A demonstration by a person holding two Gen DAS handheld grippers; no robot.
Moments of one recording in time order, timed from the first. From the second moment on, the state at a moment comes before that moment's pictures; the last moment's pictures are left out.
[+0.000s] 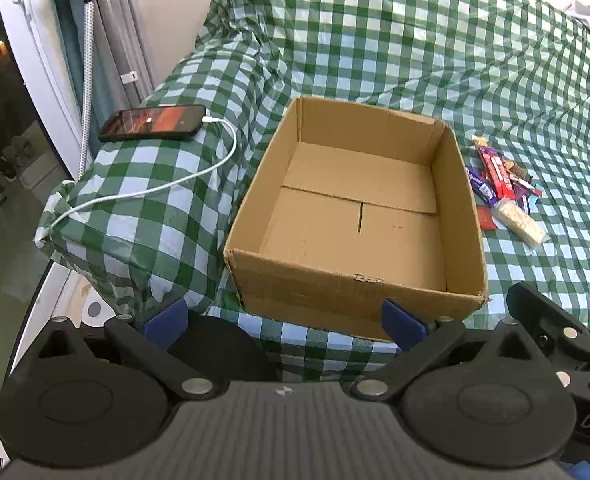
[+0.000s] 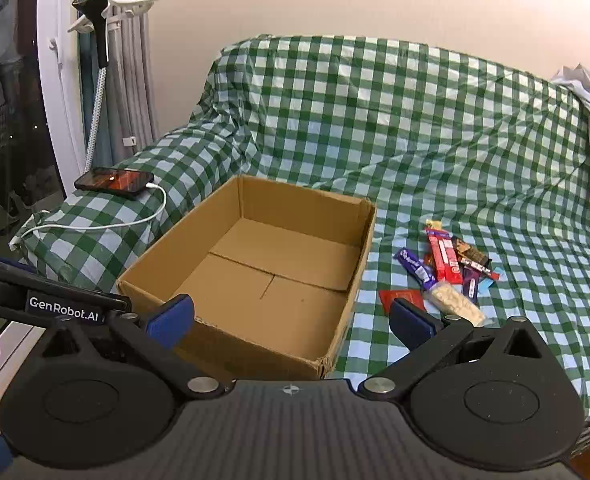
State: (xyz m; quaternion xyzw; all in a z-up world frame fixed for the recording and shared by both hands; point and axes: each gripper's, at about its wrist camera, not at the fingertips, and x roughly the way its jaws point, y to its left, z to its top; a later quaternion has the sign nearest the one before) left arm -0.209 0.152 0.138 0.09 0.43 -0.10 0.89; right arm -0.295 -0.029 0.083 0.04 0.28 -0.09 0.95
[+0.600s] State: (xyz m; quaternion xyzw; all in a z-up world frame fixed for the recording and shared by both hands) left arm -0.192 0.114 0.113 0.11 0.45 -0.10 0.88; right arm -0.279 -0.028 0.072 0.05 0.31 -0.09 0.94
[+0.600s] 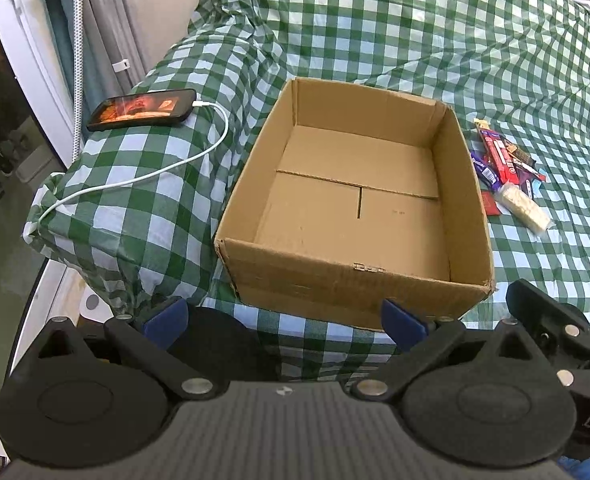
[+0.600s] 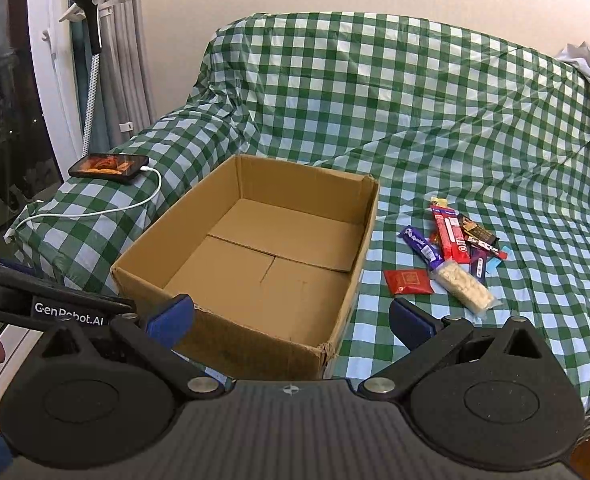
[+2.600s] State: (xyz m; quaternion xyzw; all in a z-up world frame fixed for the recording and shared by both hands) left arm -0.116 -0.114 0.076 0.23 0.48 -0.15 0.84; right arm -0.171 -0.311 -0.081 0.07 0.38 -0.18 0.90
